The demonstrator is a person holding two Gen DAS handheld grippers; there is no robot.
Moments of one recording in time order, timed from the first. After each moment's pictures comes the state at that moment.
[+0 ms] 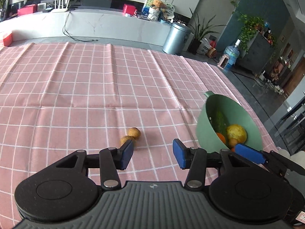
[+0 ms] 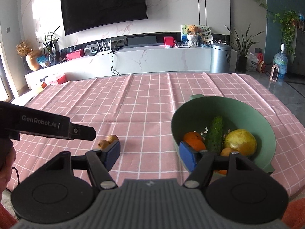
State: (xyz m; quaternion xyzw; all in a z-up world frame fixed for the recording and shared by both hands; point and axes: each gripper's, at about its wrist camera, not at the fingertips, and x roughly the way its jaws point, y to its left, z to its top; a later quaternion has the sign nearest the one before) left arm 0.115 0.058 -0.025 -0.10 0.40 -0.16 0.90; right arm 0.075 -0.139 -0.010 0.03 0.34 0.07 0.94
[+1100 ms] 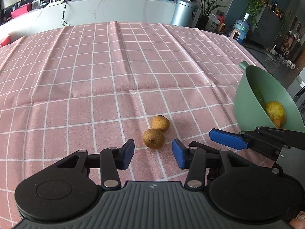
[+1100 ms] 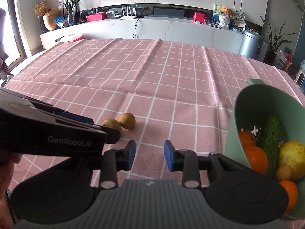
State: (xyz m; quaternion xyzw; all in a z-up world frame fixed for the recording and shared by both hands) left arm 0.161 0.050 -0.084 -0.03 0.46 -0.15 0.87; right arm 0.150 -0.085 -0.078 -0.04 0.41 0.14 0.90
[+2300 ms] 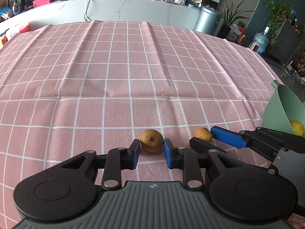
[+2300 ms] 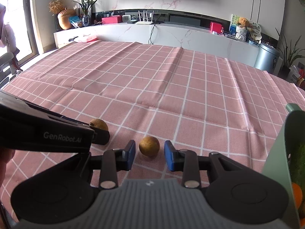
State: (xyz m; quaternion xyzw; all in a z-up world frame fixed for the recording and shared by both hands) left arm 0.178 0.091 -0.093 -0.06 0.46 -0.09 0.88; right arm 0.179 -0.047 -0.095 -0.06 0.39 0.18 0.90
